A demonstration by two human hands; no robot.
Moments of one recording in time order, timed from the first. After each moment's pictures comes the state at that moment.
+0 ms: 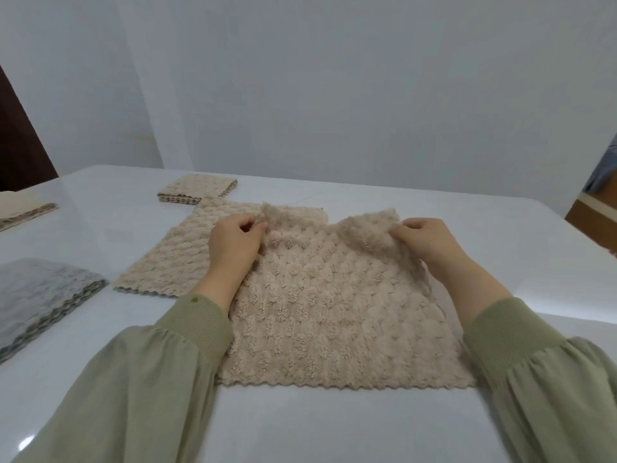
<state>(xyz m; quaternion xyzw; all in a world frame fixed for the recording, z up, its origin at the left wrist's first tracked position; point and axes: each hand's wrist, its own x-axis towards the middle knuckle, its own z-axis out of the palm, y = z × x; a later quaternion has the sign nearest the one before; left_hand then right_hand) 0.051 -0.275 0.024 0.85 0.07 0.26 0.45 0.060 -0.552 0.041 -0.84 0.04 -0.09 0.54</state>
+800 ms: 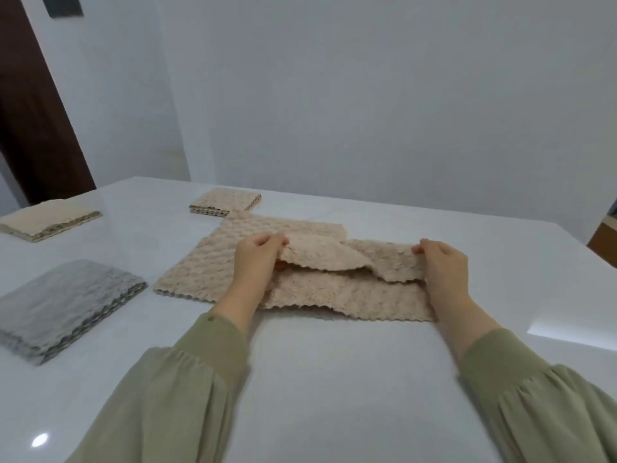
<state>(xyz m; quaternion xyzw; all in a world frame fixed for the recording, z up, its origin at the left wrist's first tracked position) 0.013 -0.282 0.045 0.72 0.12 0.17 0.66 0.041 -0.533 0.025 -0.72 0.09 -0.20 0.66</state>
